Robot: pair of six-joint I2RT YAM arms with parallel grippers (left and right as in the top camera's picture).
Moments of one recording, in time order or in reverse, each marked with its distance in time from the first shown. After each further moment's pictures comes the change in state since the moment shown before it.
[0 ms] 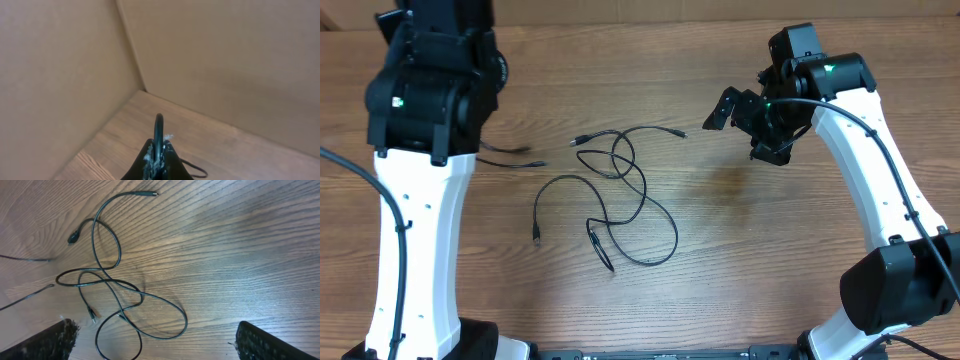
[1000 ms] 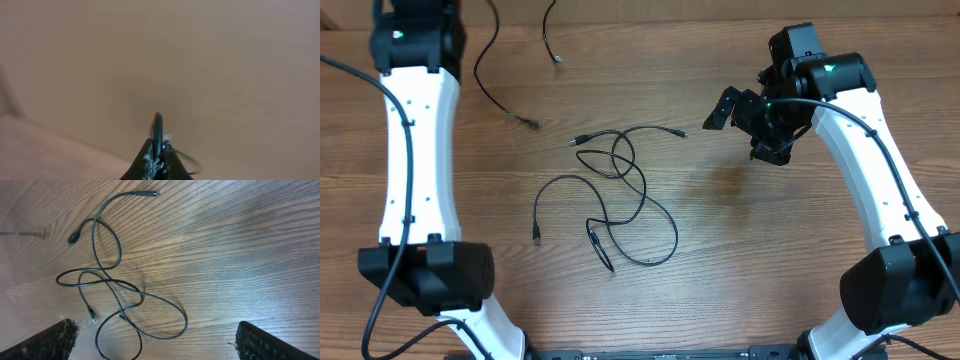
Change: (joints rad) left arm 0.254 0.296 0.000 0.519 0.669 -0.087; right arm 0.000 0.000 0.000 0.000 0.000 0.000
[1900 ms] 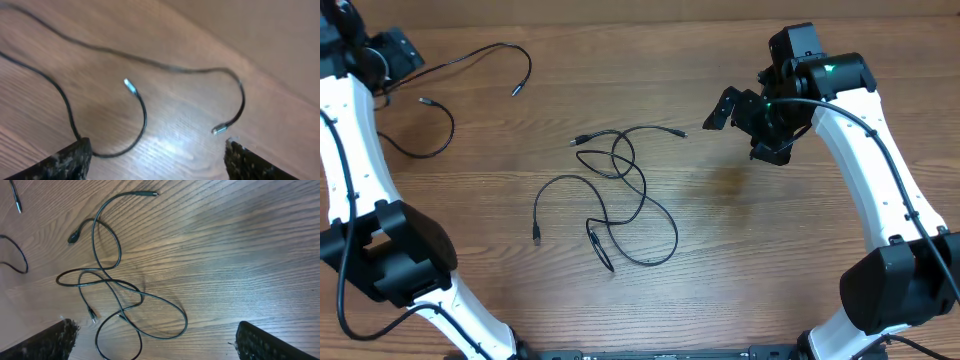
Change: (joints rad) left arm 0.346 0.142 -0.060 -0.480 0.227 0.045; right arm 0.000 0.000 0.000 0.000 0.000 0.000
